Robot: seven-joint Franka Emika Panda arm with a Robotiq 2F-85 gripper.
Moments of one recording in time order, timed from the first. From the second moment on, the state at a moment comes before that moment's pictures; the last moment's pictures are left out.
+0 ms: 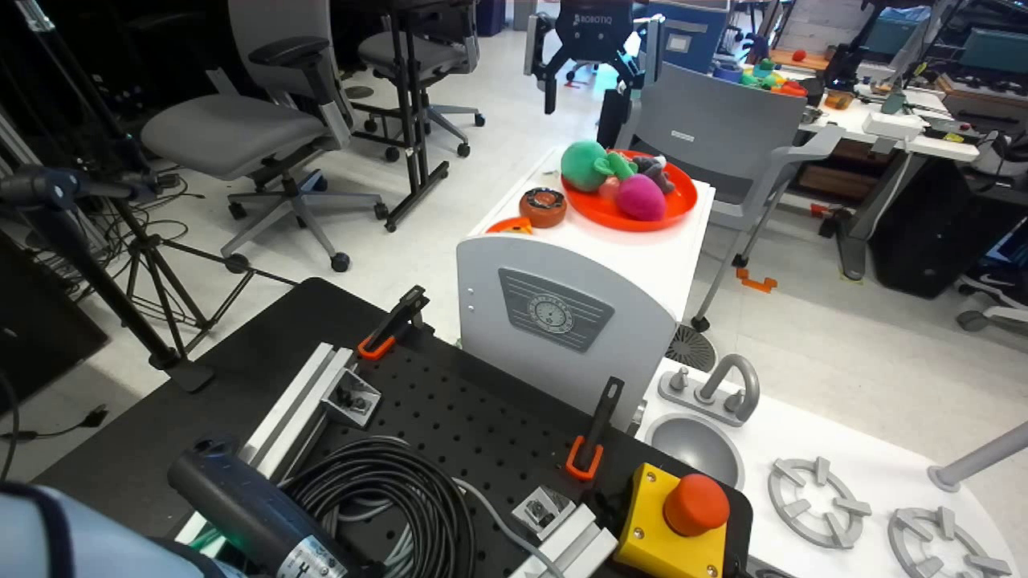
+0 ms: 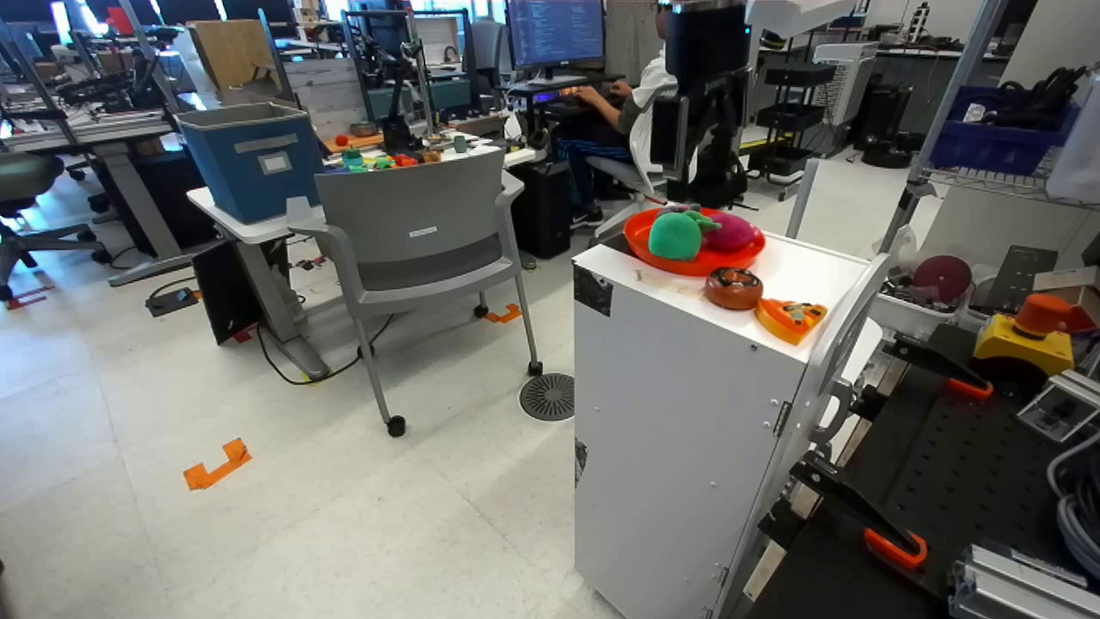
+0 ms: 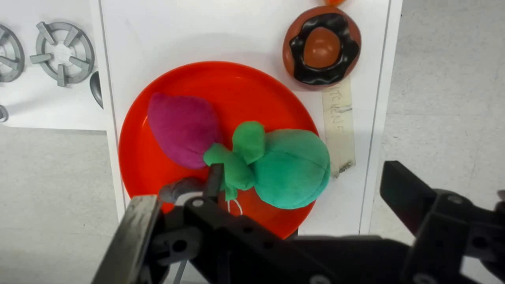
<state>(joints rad) 0.09 0.24 0.03 -2.03 -0.15 2.22 0.08</state>
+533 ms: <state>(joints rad) 0.08 0.28 0.02 -2.02 -0.15 2.18 0.07</state>
